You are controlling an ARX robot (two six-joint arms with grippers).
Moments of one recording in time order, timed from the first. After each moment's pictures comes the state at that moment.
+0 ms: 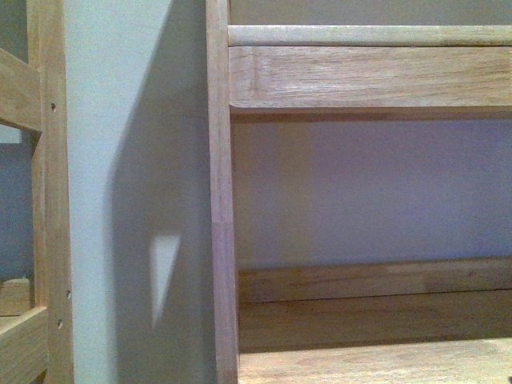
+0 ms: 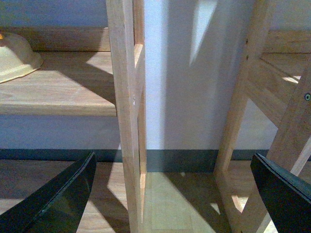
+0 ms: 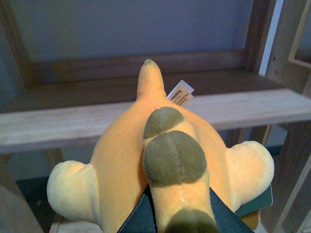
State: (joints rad) left arm 0.00 0.00 0.01 0.00 0.00 -0.01; right arm 0.23 0.17 0.17 0.07 0.38 0.01
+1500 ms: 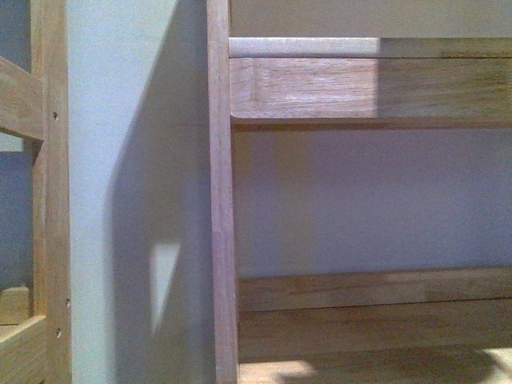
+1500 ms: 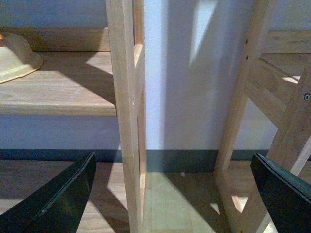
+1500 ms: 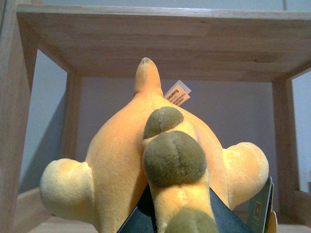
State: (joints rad) left arm 0.00 0.00 0.01 0.00 0.00 -0.01; right arm 0.03 0.86 1.25 0.33 -0.01 -0.01
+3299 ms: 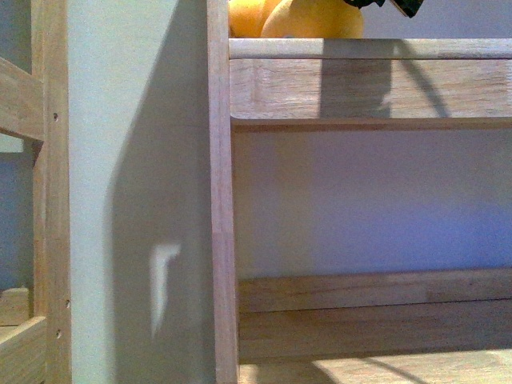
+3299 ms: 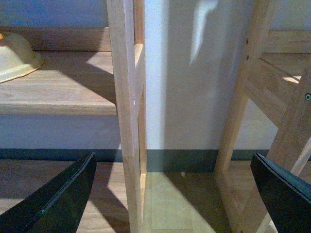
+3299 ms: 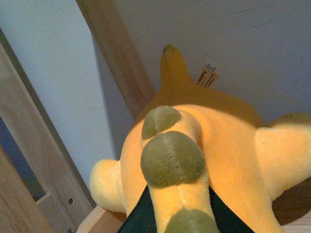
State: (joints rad) left arm 0.00 0.00 0.01 0.00 0.00 -0.01; right arm 0.35 1.74 1.98 0.17 0.04 0.45
